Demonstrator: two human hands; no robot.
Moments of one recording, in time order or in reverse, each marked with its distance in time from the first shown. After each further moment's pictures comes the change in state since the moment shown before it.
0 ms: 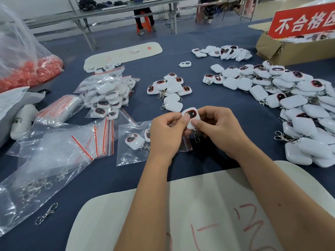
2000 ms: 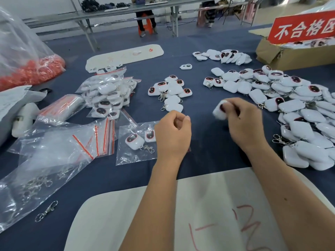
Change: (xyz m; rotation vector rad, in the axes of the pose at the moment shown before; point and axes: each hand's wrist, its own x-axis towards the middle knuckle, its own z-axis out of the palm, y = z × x) left_hand -0.006 0.006 0.015 0.355 0.178 0.149; right_hand 0.009 0.011 -0.039 -0.485 0.435 -0.086
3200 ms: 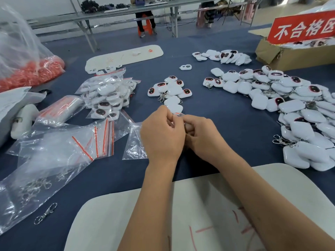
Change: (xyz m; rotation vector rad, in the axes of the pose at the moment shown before) left_hand -0.001 0.012 -0.020 0.261 0.269 0.193; right_hand -0.037 -0.055 0.046 0.294 -0.517 -0.078
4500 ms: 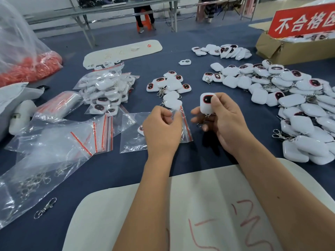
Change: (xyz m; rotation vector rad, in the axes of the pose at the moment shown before) left_hand -0.002 -0.020 0.014 -0.215 -0.161 -0.242; right_hand 0.007 0.017 -0.033 0.669 0.266 0.228
